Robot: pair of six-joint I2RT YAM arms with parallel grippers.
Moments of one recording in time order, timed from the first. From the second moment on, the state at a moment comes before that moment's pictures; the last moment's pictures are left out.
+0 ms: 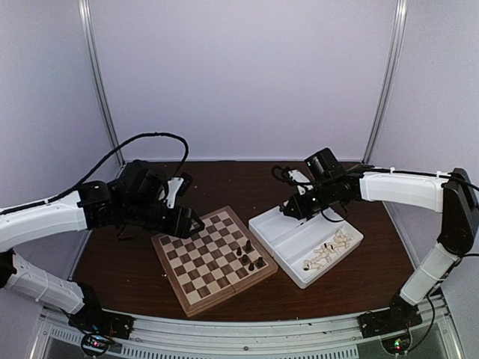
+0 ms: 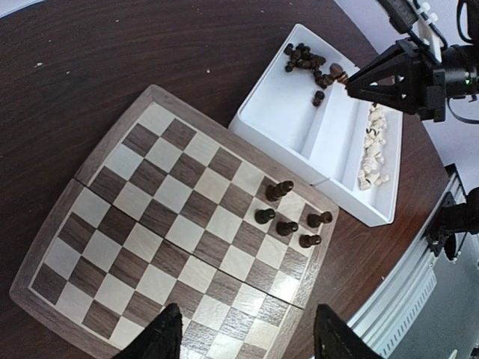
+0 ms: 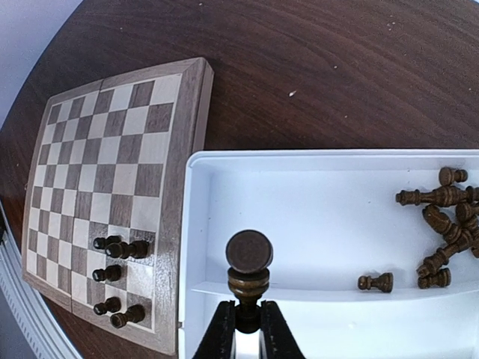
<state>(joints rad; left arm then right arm) -0.88 1.21 0.97 -0.52 0.04 -0.48 0.62 1.61 1.15 -0.43 -0.22 0.16</state>
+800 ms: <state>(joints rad) -0.81 1.11 0.52 0.39 0.41 -0.30 0.94 1.41 1.14 -0.33 -0.39 0.34</state>
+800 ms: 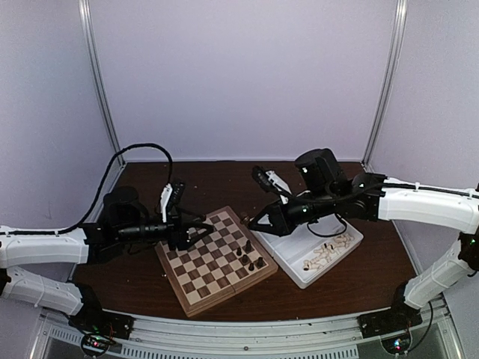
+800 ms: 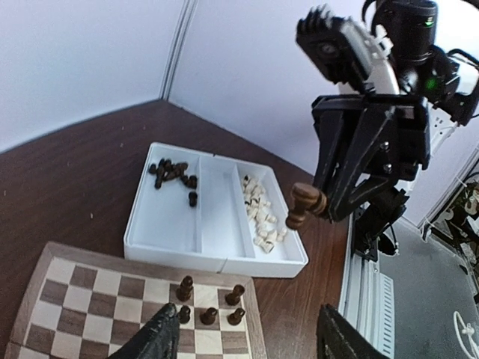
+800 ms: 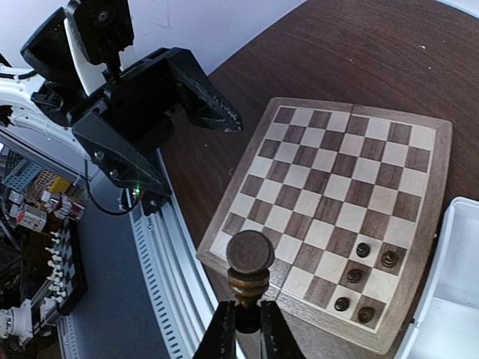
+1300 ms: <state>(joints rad) -0.81 1.10 0.51 0.67 0.51 -0.05 1.05 1.41 1.19 -0.14 -0.42 0.52</state>
